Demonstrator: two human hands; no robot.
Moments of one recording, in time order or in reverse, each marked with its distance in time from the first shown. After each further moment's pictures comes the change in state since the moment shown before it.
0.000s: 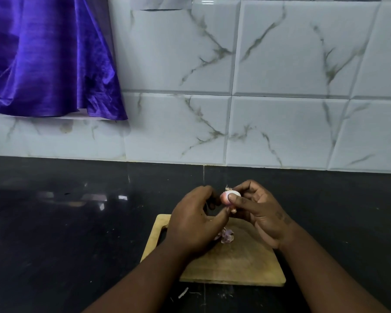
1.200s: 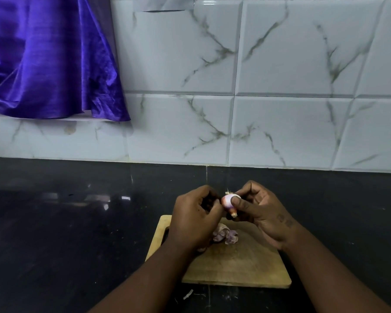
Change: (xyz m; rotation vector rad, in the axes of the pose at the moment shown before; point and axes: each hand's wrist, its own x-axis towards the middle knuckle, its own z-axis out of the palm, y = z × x) left_hand 0.004 -0.006 0.000 -0.162 0.135 -0.072; right_hand 0.002 0.003 -0.001 -0.097 -0.026 -0.050
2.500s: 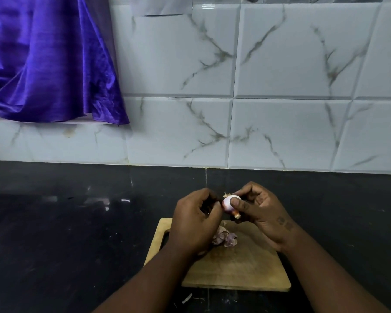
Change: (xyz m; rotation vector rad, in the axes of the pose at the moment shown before) left_hand -0.001 0.001 0.003 -0.015 -0.028 0.012; right_hand -0.002 -0.005 0.005 -0.039 0.035 -0.102
